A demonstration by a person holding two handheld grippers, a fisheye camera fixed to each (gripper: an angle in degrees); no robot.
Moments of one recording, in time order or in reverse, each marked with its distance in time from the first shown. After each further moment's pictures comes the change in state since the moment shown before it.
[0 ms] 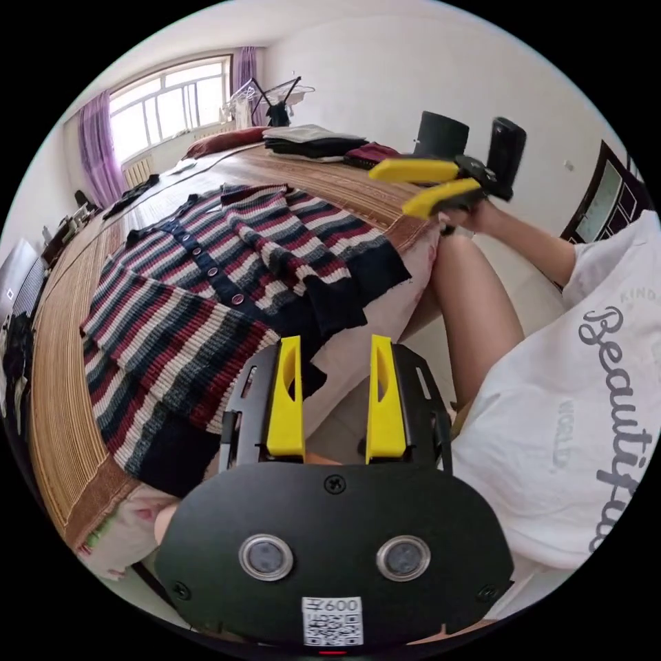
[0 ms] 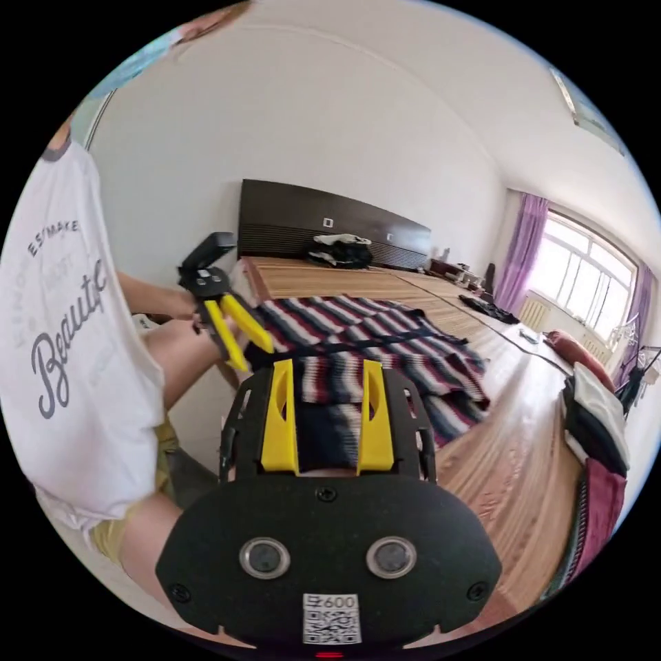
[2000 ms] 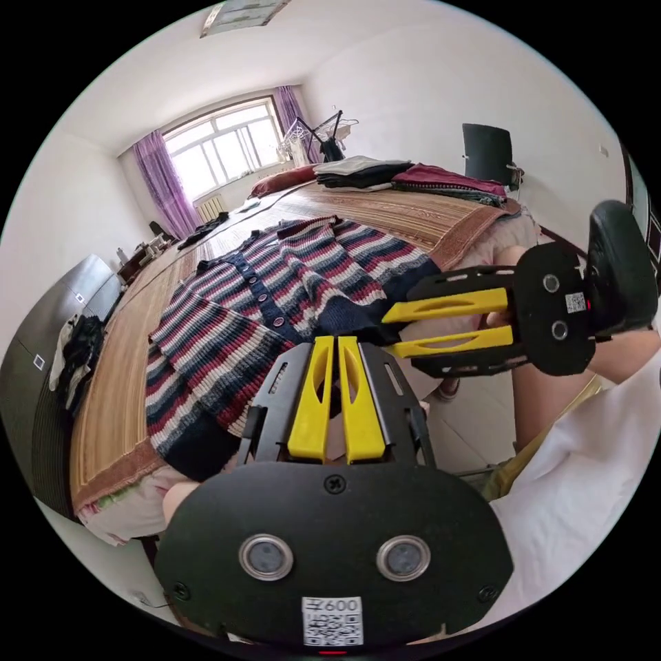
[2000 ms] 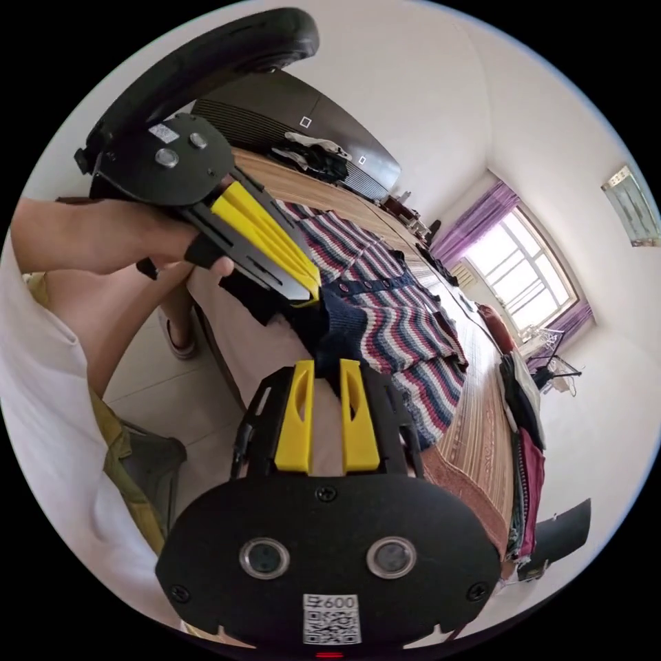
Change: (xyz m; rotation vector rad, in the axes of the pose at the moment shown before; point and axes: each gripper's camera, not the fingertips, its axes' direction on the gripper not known) left arm 0.285 0.022 -0.105 0.123 -0.393 -0.004; right arm -0.268 0.004 0.129 -0.411 0.407 -0.103
